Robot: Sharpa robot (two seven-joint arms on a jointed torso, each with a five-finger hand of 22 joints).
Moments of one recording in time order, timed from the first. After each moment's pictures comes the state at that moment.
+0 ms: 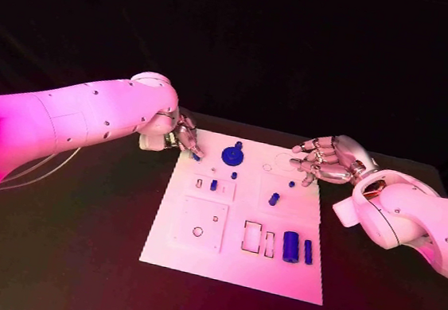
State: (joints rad) left arm 1.36 -0.50 -0.09 0.93 -0.95 0.38 -0.46; left_hand 1.30 -0.04 0.52 0.27 0.05 0.81 0.08 0.66 0.87 1.27 0.01 1.24 1.11 1.47 -0.05 1.57 1.31 0.04 1.46 0.06 1.48 1.31; right arm 1.31 -0.85 -0.20 1.51 -0.67 -0.45 0.07; right_hand 1.28 -0.19 0.49 0.11 0.10 0.82 0.17 0.29 0.30 1.11 0.08 0.53 0.37 1.23 0.01 0.59 0.72 0.18 1.34 0.11 0.20 0.40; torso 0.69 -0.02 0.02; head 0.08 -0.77
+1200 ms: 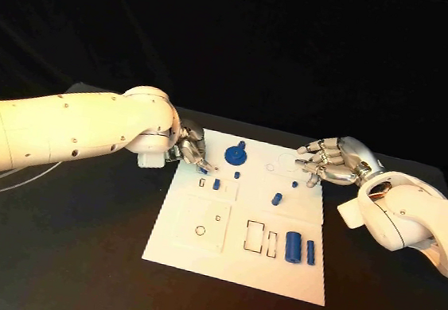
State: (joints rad) left arm 1.34 -0.68 -0.09 1.32 -0.98 0.23 -0.49; left_hand 1.26 -0.08 0.59 0.23 0.05 0.81 0.08 0.67 0.89 1.29 0.00 1.25 1.12 1.47 -0.05 1.57 1.31 0.04 1.46 0.06 1.48 1.31; right arm 1.31 -0.85 -0.20 1.50 -0.67 -0.44 0.07; right_hand 1.28 -0.19 0.49 0.11 0.09 0.82 0.17 0.29 0.30 1.11 0.08 0.53 0.37 1.23 0.01 0.59 0.72 0.18 1.34 0.11 0.20 0.40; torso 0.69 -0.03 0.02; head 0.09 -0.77
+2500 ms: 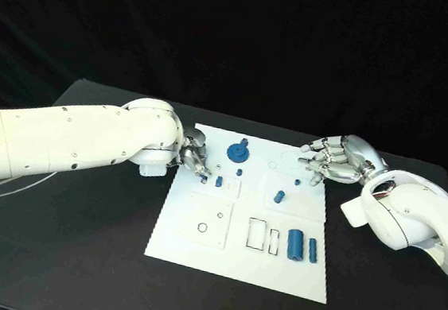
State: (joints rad) left arm 1.30 -0.70 -0.09 1.39 -1.07 0.17 -0.54; left_hand 1.24 -0.09 0.60 0.24 0.05 0.82 0.08 0.69 0.91 1.29 0.00 1.25 1.10 1.47 -0.06 1.57 1.31 0.04 1.47 0.06 1.48 1.31; right arm 1.31 -0.86 -0.20 1.50 -0.67 -0.44 0.07; right_hand 1.28 -0.19 0.49 0.11 0.09 0.82 0.18 0.29 0.30 1.11 0.08 0.53 0.37 1.23 0.01 0.59 0.72 0.18 1.34 0.11 0.20 0.40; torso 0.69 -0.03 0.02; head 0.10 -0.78
